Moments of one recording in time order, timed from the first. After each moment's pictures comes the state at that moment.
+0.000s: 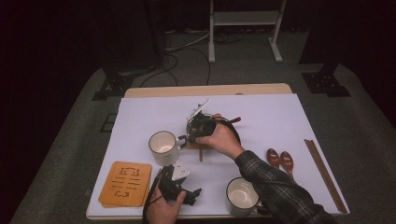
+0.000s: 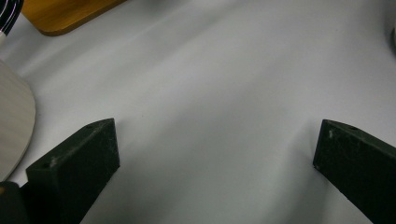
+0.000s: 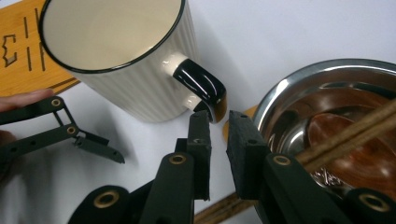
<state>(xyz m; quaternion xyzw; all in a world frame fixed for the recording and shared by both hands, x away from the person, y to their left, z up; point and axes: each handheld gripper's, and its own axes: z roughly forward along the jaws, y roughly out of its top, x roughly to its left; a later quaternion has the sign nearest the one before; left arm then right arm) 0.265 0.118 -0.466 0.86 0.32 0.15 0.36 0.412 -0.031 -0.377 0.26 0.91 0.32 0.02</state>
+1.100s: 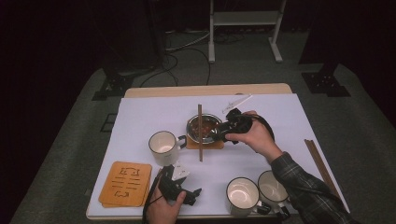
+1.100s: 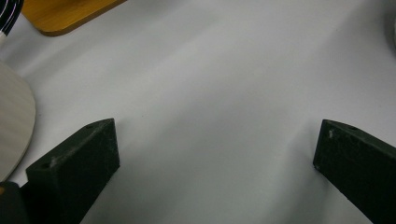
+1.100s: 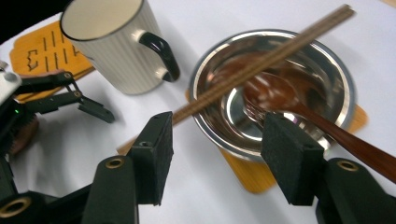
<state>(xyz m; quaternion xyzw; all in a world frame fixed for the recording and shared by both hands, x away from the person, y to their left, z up) 0.265 0.117 -0.467 0.86 0.33 0.14 0.36 0.404 -0.129 -0.359 0.28 0.88 0.39 0.03</state>
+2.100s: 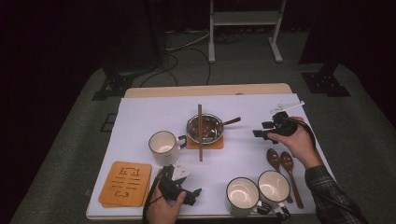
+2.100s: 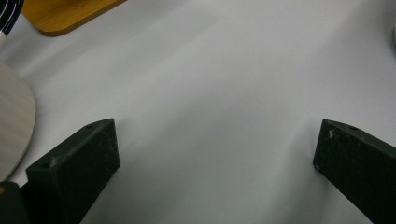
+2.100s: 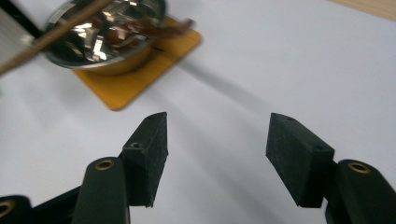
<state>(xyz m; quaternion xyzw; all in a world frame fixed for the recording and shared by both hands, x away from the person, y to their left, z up) 0.265 0.117 -0.467 0.86 0.33 0.14 0.36 0.405 -0.266 -0.394 0.41 0.82 0.38 0.11</state>
